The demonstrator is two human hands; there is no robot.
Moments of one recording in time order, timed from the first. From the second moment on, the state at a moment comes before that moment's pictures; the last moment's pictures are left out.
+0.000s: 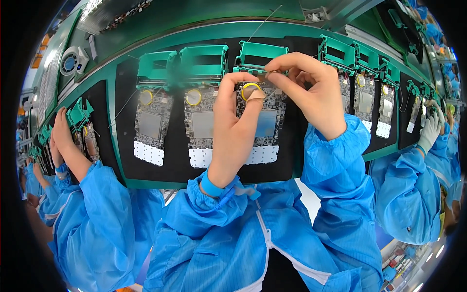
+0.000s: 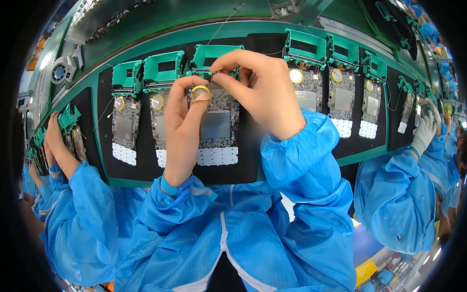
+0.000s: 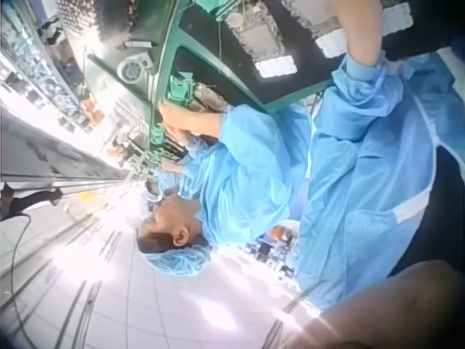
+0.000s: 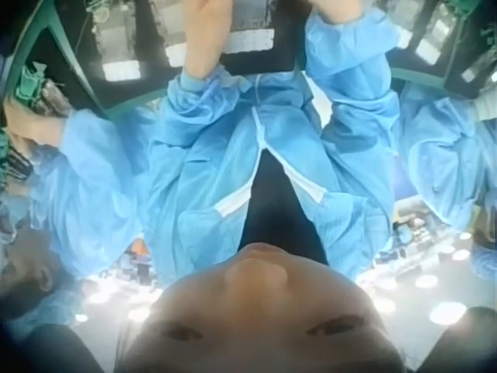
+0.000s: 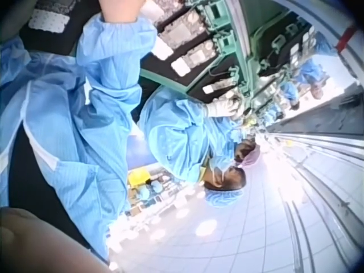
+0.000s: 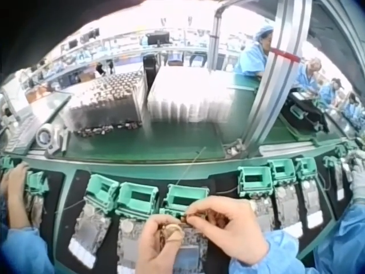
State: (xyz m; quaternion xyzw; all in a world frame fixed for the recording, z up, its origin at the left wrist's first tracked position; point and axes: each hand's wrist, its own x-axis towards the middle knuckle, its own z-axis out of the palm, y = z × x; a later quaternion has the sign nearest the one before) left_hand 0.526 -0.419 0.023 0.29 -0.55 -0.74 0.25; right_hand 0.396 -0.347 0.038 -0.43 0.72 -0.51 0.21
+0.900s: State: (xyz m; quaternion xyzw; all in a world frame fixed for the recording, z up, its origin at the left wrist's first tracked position) left_hand 0.522 -0.415 0.022 0.29 -0.56 -0.72 0.29; right_hand 0.392 -0.348 0.047 -0.49 0.73 -0.45 0.16
